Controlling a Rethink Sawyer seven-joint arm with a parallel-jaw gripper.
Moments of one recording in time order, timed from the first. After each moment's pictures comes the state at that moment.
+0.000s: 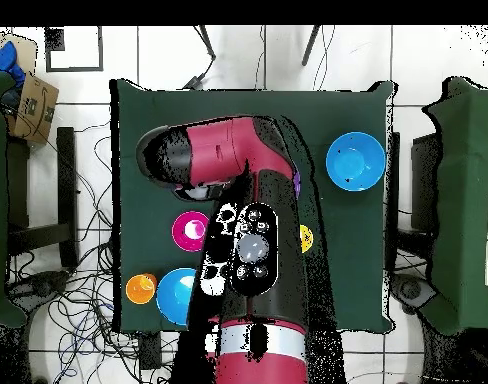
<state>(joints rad) -0.04 -0.63 -0.04 1.28 -0.33 1.03 2.14</state>
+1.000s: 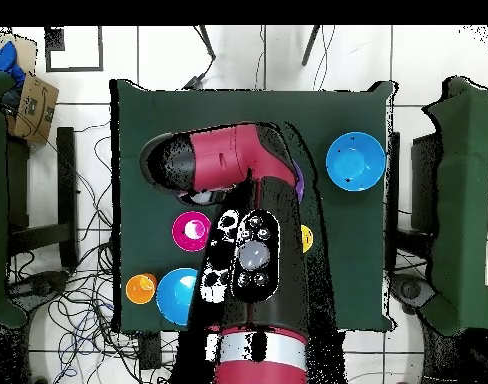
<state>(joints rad) -0.04 -0.64 -0.06 1.31 -0.33 0.99 2.14</state>
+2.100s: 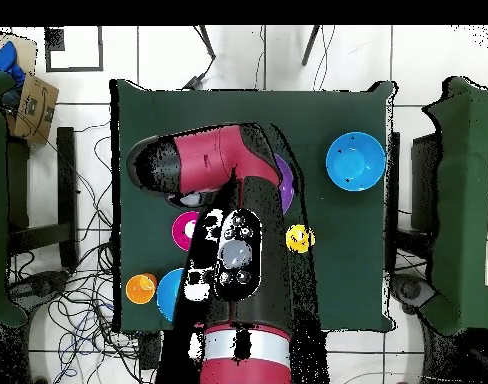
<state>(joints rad) -0.01 -0.64 -0.06 1.31 -0.33 0.99 2.14</state>
